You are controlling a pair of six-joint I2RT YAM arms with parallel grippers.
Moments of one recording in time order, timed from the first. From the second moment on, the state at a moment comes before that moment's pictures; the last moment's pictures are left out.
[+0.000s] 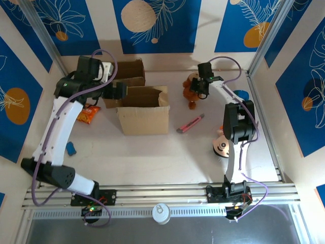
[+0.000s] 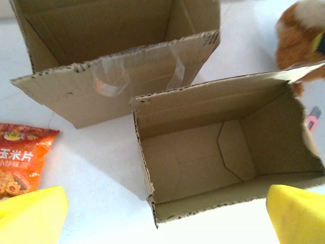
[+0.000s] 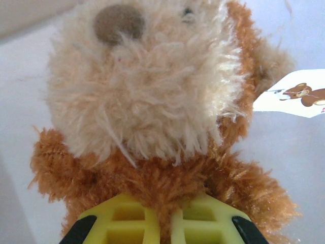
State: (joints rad) left arm -0.29 1.44 1.78 -1.13 0.05 -0.13; right arm 0.19 2.13 1.74 -0.54 -0.01 0.45
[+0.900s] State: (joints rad) left arm -0.29 0.88 0.98 -0.54 -0.26 -0.10; right arm 0.16 1.63 1.40 -0.54 0.09 0.44
